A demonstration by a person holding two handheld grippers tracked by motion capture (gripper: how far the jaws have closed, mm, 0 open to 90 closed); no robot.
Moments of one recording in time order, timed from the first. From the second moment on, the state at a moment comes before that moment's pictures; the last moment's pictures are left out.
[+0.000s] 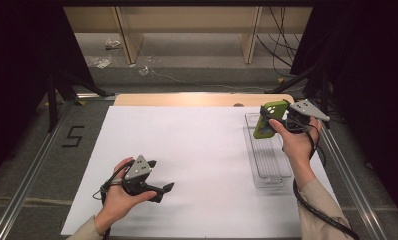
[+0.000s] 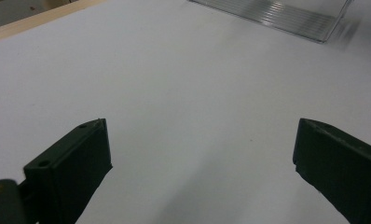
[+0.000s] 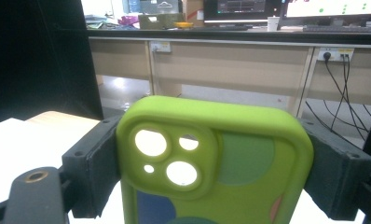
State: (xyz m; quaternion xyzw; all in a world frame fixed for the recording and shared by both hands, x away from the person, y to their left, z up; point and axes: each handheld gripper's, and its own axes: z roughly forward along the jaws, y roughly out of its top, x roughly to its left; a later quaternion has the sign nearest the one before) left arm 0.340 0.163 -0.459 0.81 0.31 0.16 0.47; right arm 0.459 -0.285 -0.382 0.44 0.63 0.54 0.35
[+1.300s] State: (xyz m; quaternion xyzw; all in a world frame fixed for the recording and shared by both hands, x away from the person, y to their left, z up) left arm 0.340 0.163 -0.459 0.81 0.32 0.16 0.47; right arm 0.469 -0.284 -0.383 0.44 0.63 0.53 0.35
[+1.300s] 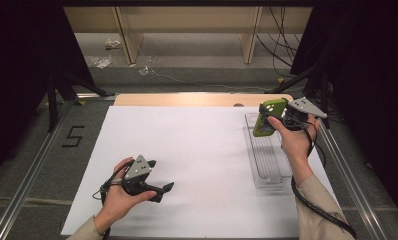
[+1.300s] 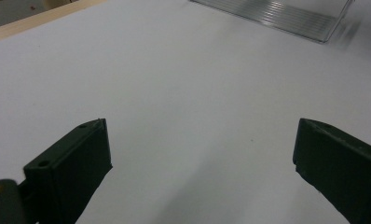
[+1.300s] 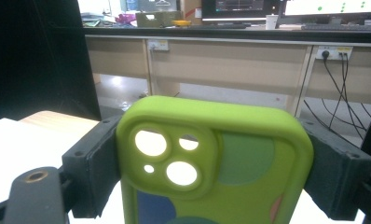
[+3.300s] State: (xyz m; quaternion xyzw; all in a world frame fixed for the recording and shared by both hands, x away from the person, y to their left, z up) left arm 0.340 0.164 -0.460 0.81 0.32 0.16 0.47; right arm 0.488 -0.280 -0.388 0.45 0.63 0.53 0.36
